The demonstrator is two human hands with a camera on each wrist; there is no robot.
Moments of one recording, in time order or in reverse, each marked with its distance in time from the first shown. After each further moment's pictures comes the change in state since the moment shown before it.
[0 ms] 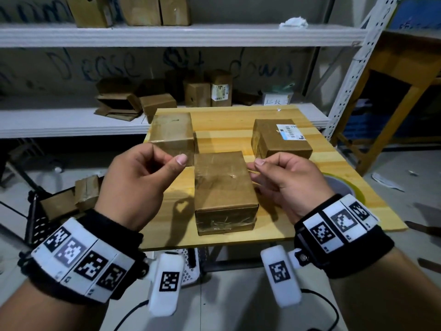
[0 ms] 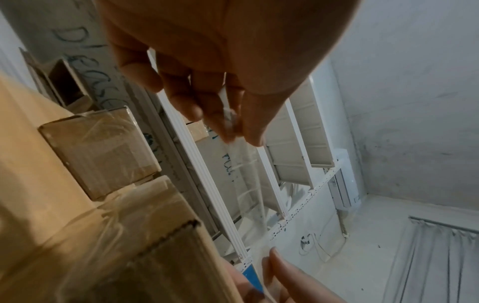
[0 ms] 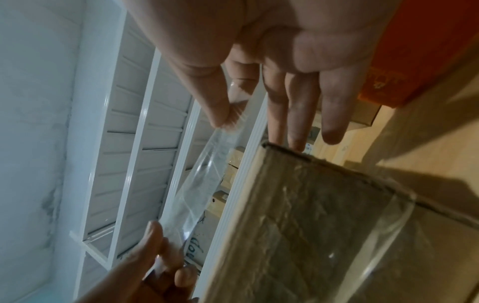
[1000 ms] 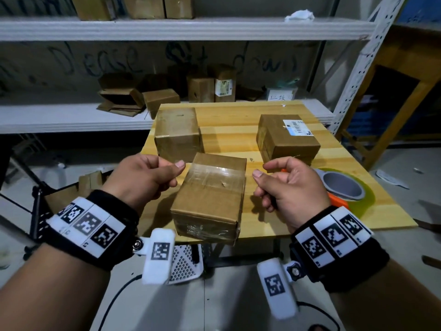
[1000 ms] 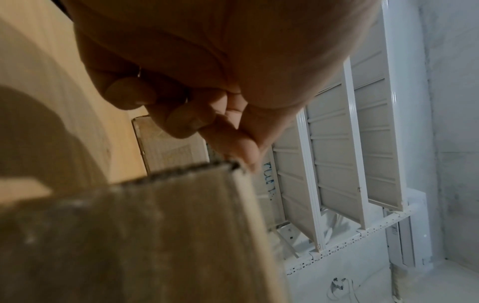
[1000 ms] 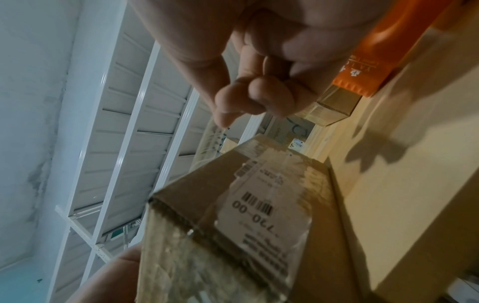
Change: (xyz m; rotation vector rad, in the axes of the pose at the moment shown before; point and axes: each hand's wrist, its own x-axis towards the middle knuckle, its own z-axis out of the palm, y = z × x) left_hand 0.031 -0.042 -0.007 -0.261 -0.255 -0.393; right_hand -0.007 0.023 0.010 -0.073 0.042 -0.061
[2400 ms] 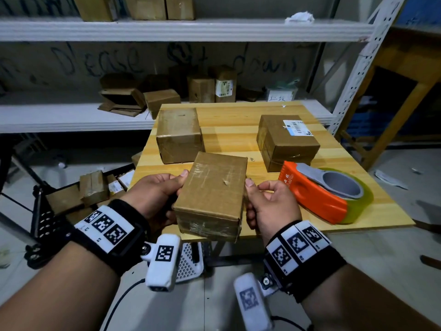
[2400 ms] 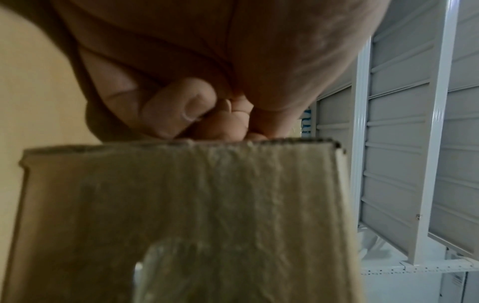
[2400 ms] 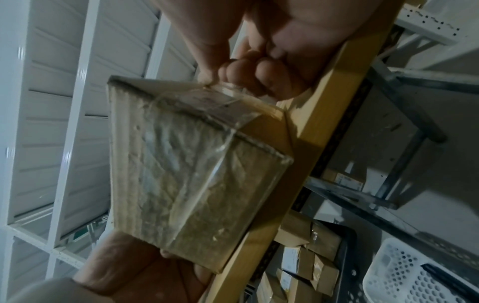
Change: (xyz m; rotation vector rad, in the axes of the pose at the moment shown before) left_hand -0.005 -0.028 0.014 -0.293 -0.166 -0.276; right_hand -0.008 0.044 0.031 0.004 0.166 0.125
